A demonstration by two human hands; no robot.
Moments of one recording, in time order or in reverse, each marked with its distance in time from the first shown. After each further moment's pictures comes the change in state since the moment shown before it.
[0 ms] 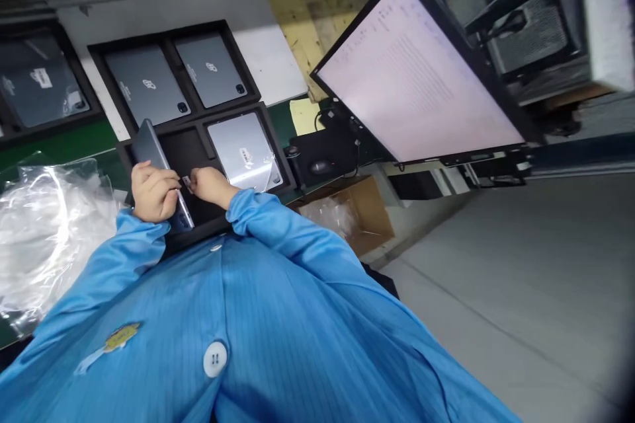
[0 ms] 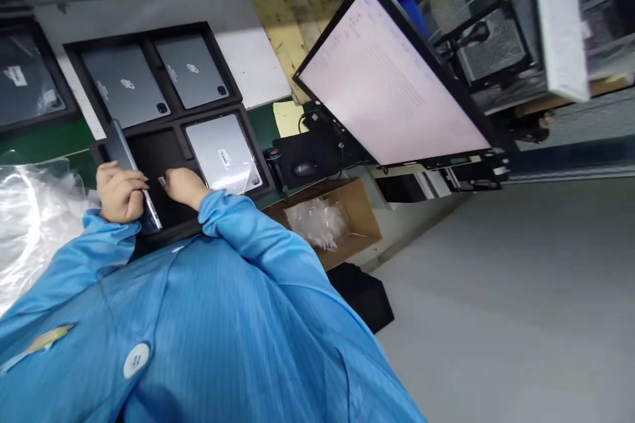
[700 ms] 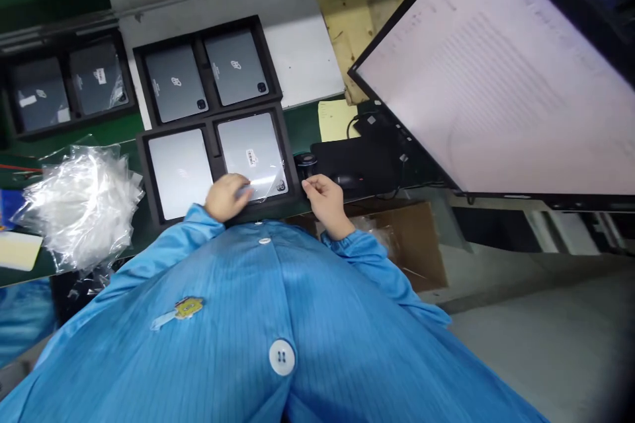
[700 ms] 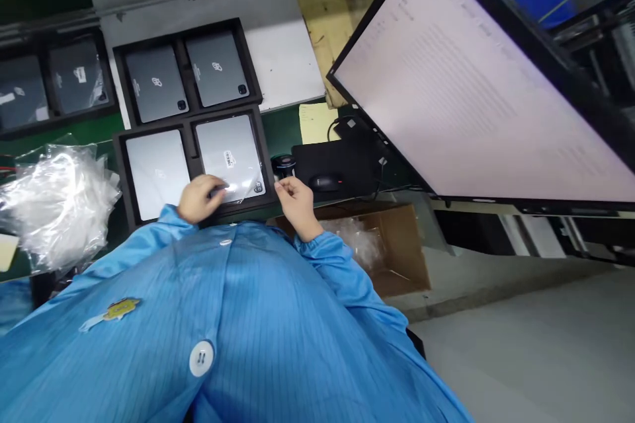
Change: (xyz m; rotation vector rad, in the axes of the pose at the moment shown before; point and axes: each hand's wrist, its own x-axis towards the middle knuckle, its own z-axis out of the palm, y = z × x) left_hand 0.021 0.120 0.111 0.017 -0.193 -0.102; right_hand -0.151 0.196 -0.088 0.679 0.543 0.136
